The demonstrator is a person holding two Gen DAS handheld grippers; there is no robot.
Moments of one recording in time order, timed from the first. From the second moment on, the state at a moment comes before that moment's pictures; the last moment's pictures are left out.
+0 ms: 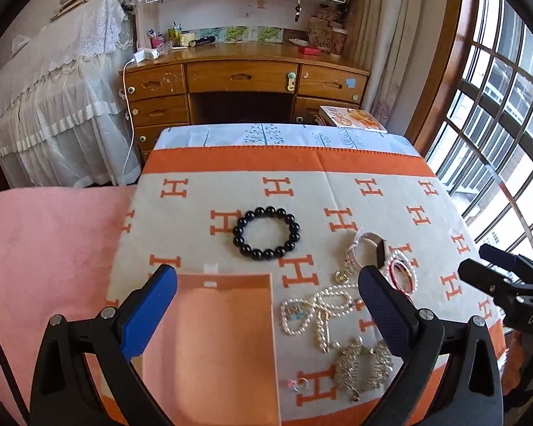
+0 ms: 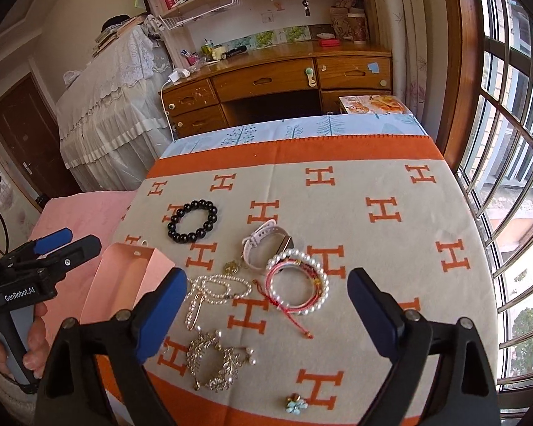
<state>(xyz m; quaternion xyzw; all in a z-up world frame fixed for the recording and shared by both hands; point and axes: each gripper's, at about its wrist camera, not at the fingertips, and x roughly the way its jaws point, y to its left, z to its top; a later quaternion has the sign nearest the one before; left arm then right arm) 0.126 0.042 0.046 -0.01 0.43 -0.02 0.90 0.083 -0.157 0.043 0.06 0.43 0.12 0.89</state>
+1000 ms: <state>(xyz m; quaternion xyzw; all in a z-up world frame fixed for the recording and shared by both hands) 0.275 0.005 -0.089 0.01 0.62 -0.08 0.78 0.193 -0.167 -0.066 0.05 0.59 0.28 0.75</state>
